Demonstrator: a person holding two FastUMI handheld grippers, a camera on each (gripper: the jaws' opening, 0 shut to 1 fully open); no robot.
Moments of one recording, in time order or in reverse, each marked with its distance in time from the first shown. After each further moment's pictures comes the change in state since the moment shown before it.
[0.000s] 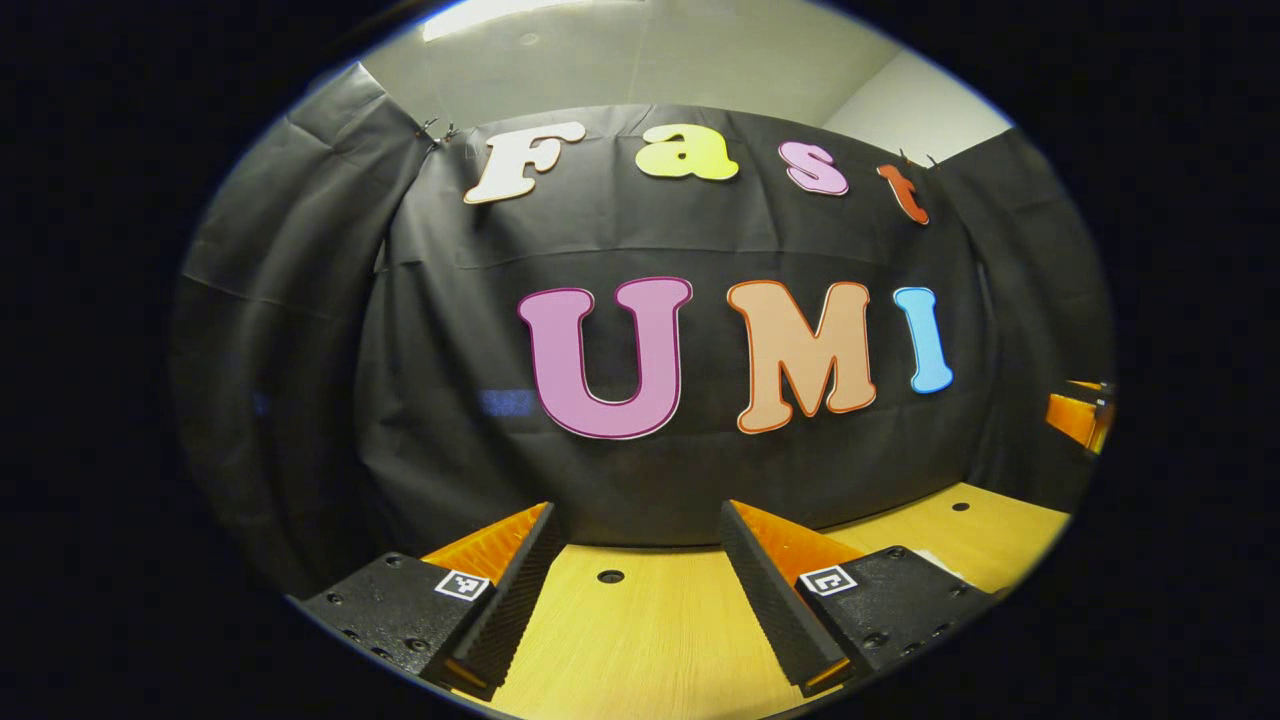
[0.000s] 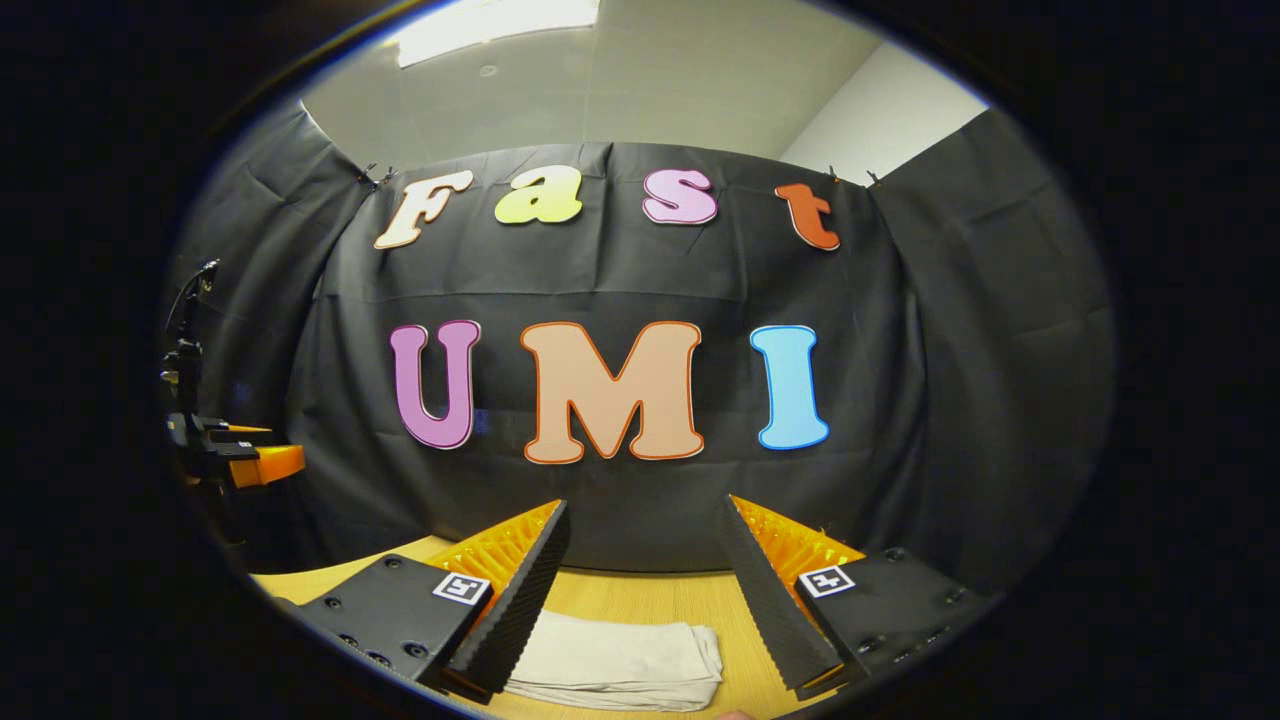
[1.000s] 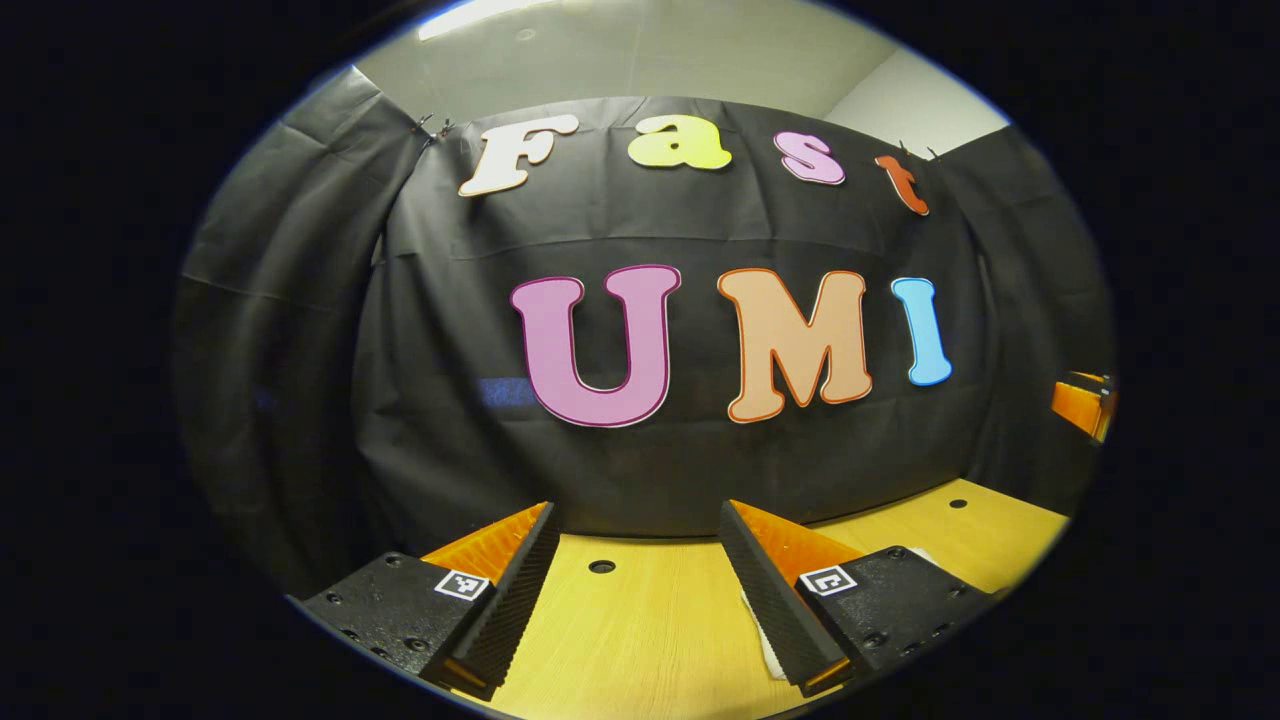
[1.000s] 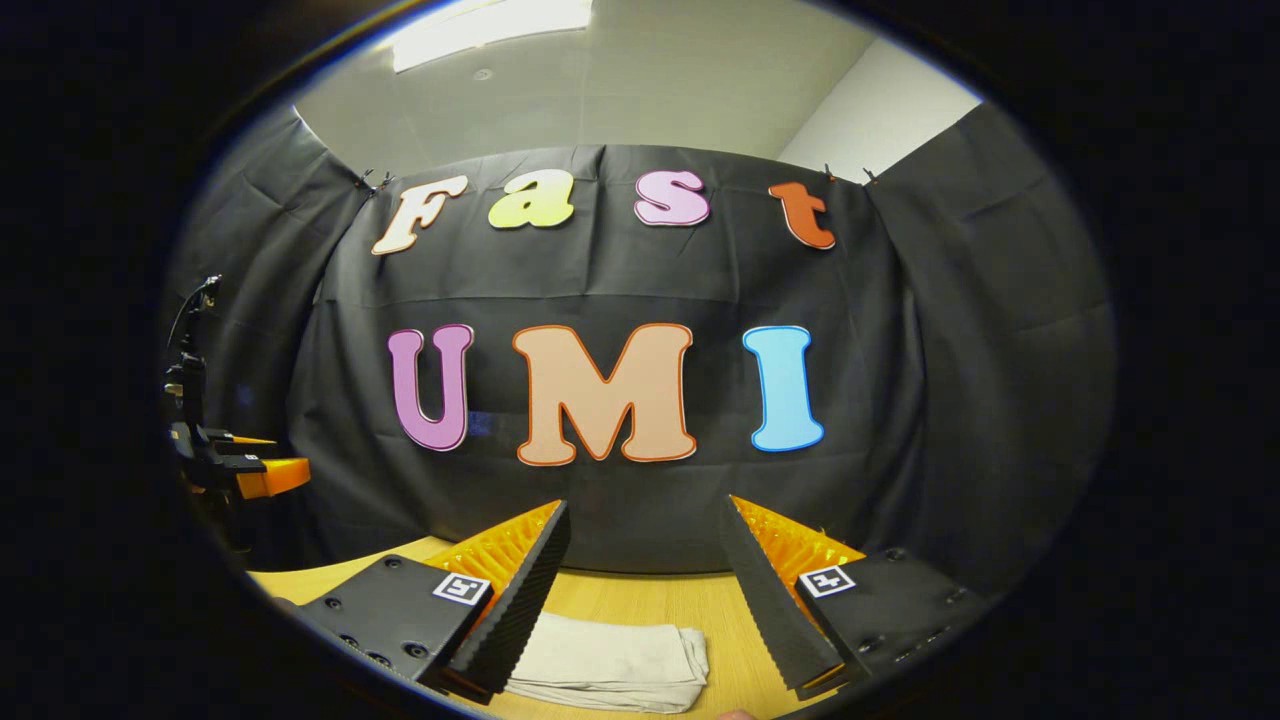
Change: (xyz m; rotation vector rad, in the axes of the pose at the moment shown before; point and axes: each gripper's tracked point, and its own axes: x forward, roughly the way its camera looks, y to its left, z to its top) left arm -0.002 -0.021 -0.014 0.001 0.042 0.017; right arm 0.000 -0.018 0.000 0.002 0.001 0.020
